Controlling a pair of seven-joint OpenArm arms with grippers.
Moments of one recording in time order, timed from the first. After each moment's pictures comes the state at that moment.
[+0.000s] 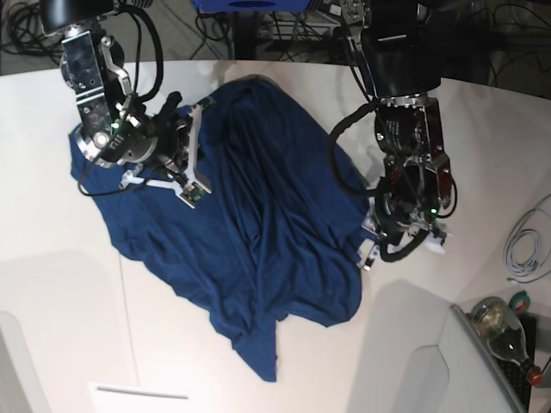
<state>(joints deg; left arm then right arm) -7.4 3.5 -15.8 80.8 -29.9 32.9 45.1 -8.1 7.9 -12.3 93.5 4.8 29.8 -56.2</state>
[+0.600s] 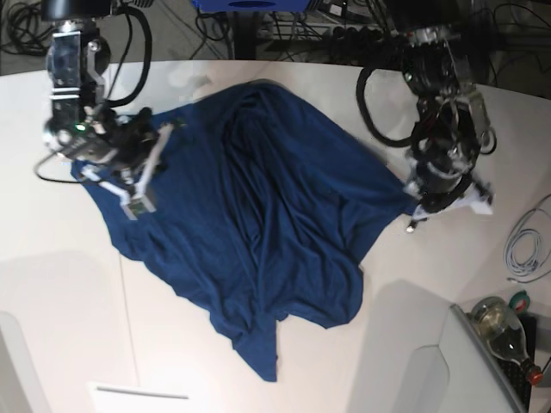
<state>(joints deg) 8.2 0.7 -20.5 100.9 -30.4 32.3 43.5 -10.7 2.1 6.6 94.4 4.9 29.7 -53.5</state>
